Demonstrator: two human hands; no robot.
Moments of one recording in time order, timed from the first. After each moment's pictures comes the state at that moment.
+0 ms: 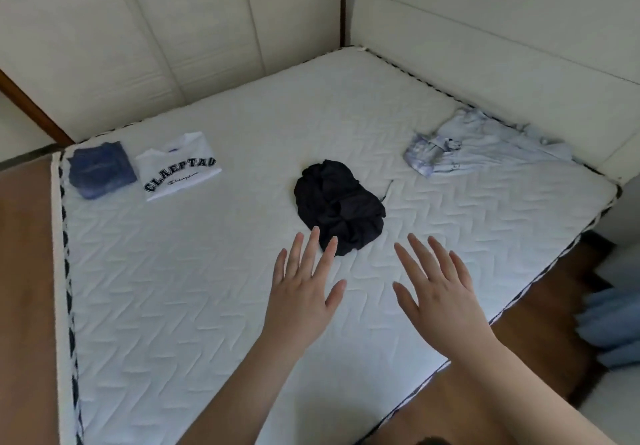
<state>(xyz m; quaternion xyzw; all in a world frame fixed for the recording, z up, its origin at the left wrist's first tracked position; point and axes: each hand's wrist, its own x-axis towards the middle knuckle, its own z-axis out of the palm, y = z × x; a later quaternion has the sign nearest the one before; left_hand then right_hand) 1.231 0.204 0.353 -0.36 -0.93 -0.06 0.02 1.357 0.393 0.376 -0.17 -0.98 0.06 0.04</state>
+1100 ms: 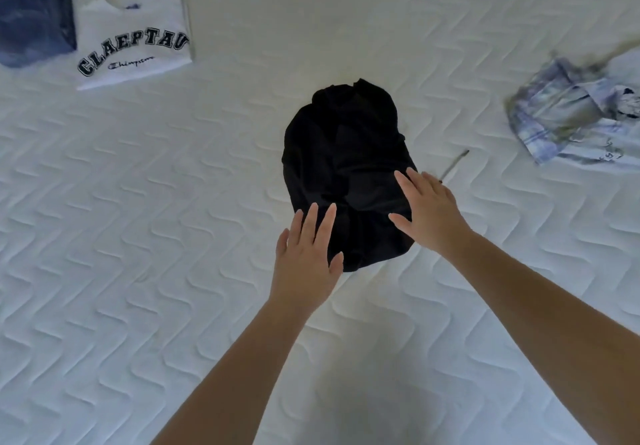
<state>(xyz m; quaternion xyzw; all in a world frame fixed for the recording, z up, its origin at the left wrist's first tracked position) 1.010 0.421 0.065 -0.17 -0.97 -0.09 -0.12 0.974 0.668 0.040 -0.01 -0.98 0.10 -0.15</state>
